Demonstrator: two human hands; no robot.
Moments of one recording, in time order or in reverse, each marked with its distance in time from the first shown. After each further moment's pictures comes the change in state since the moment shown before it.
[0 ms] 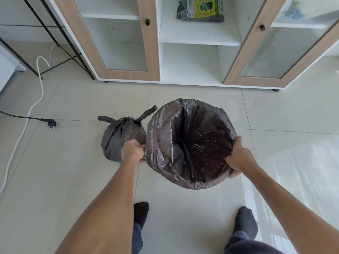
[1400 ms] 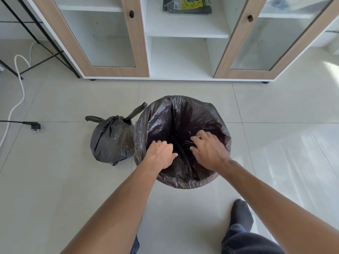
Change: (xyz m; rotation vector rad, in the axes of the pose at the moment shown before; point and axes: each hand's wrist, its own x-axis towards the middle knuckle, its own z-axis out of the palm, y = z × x) left_hand -0.056 0.029 0.071 1.269 -0.318 0.895; right_hand 0.021 -0.020 0.046 -0.447 0.318 -0.725
